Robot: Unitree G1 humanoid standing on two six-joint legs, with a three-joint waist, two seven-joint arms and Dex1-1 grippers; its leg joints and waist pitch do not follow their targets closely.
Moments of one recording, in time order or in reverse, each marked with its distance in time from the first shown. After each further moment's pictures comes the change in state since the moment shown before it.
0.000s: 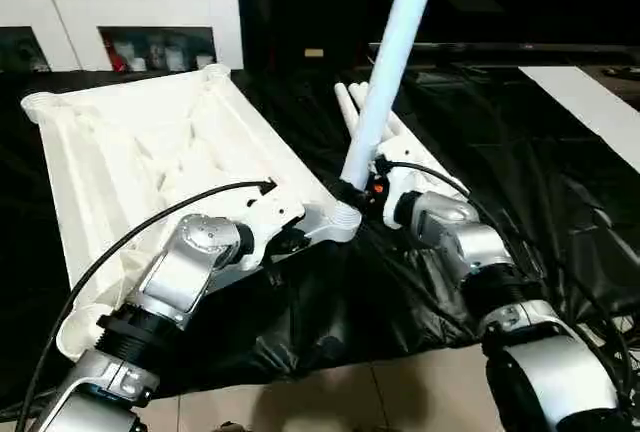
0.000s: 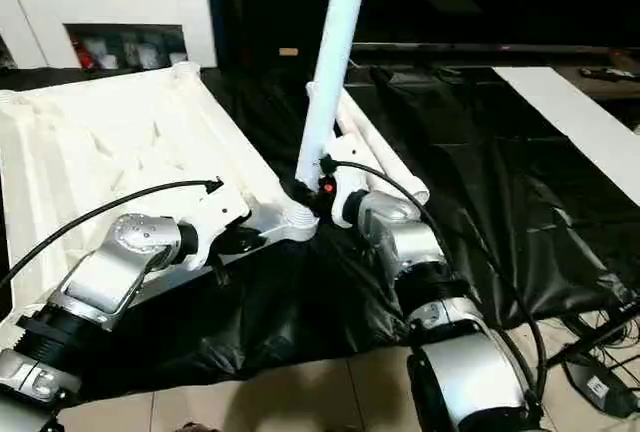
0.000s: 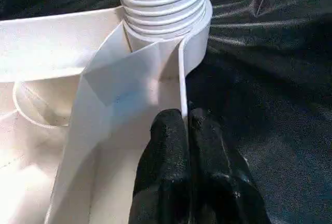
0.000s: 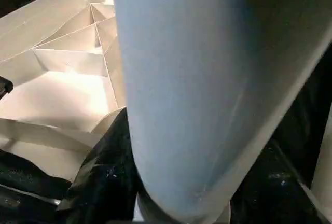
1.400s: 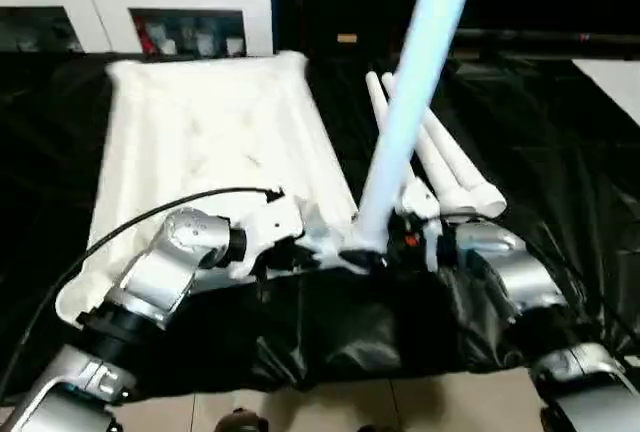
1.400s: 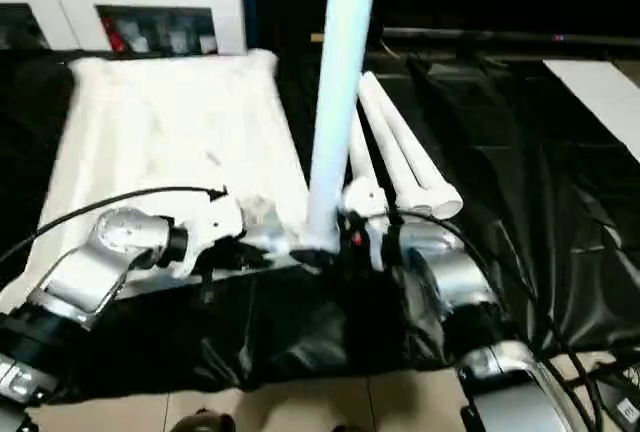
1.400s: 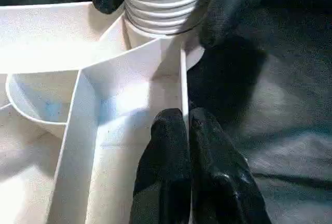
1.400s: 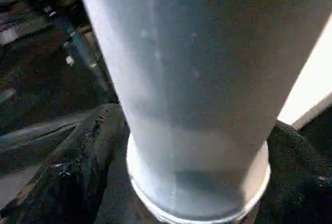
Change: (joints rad) left arm -0.003 0.115 -0.045 -0.001 -0.075 -0.209 -0.312; right arm 0.225 -0.199 0.114 -0.263 -0.023 -0.063 0.493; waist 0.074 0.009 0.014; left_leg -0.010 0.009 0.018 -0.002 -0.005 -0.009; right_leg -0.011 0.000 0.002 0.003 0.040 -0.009
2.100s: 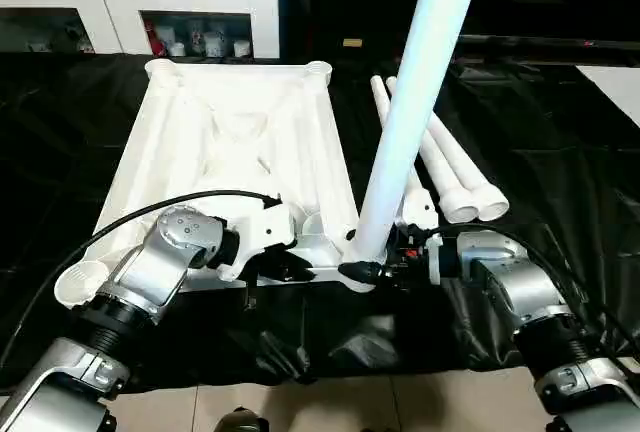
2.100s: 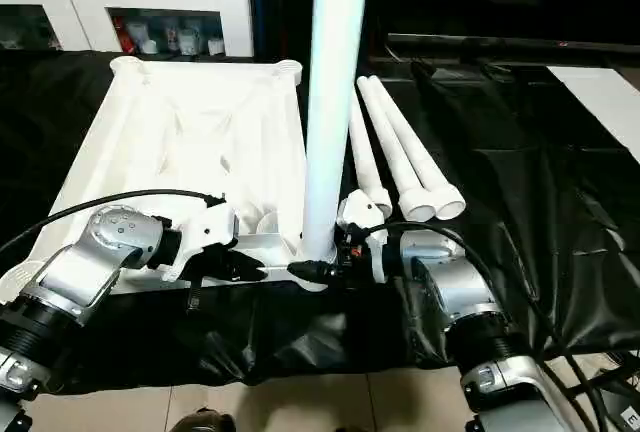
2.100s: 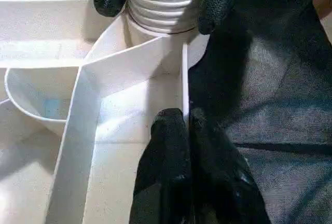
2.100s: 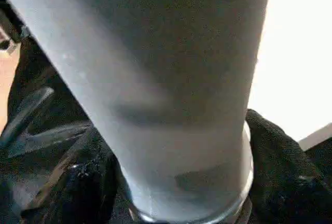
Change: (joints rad) left arm -0.024 0.015 -0.012 0.073 -0.009 -0.063 -0.063; right arm 0.043 0.024 0.000 -0.059 0.014 0.064 0.004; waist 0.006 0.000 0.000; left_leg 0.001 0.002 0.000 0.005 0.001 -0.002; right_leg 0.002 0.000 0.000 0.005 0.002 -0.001
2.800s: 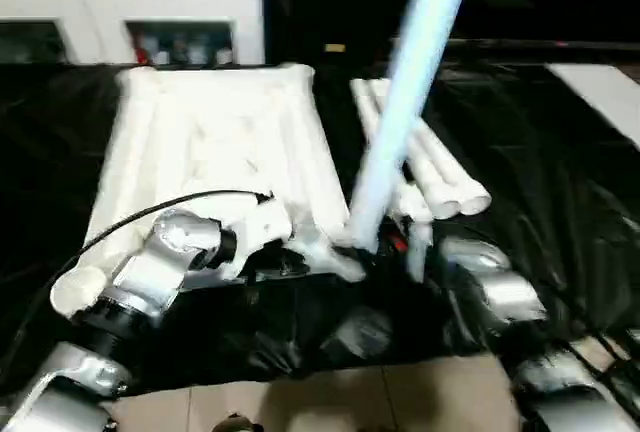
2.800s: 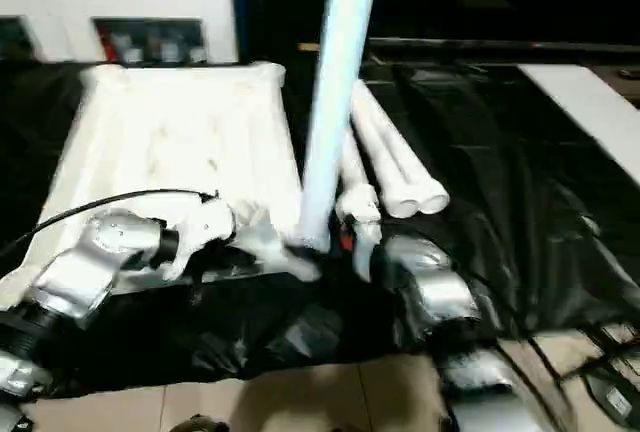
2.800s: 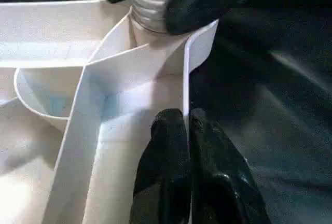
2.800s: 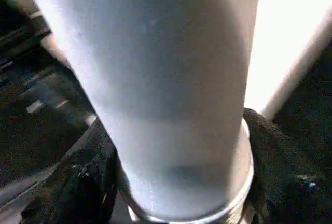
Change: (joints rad) left arm 0.014 -0.071 0.059 0.018 0.036 0.093 0.219; right arm -0.097 0.164 -0.113 0.247 0.011 -0.037 -0.346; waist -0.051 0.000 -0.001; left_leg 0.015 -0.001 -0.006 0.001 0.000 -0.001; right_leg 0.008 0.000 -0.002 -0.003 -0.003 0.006
